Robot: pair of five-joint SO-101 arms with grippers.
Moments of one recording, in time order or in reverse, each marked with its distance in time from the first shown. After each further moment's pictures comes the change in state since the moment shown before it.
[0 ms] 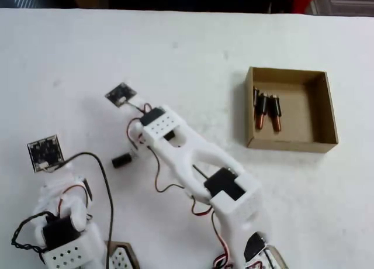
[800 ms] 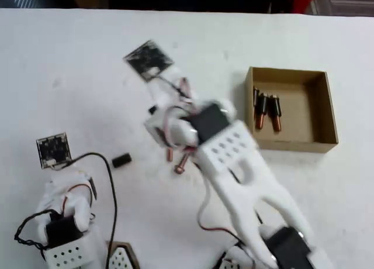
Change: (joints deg) left arm 4.5 0.0 0.4 -1.3 0.0; right arm 4.2 -44.7 0.2 22.3 -0.1
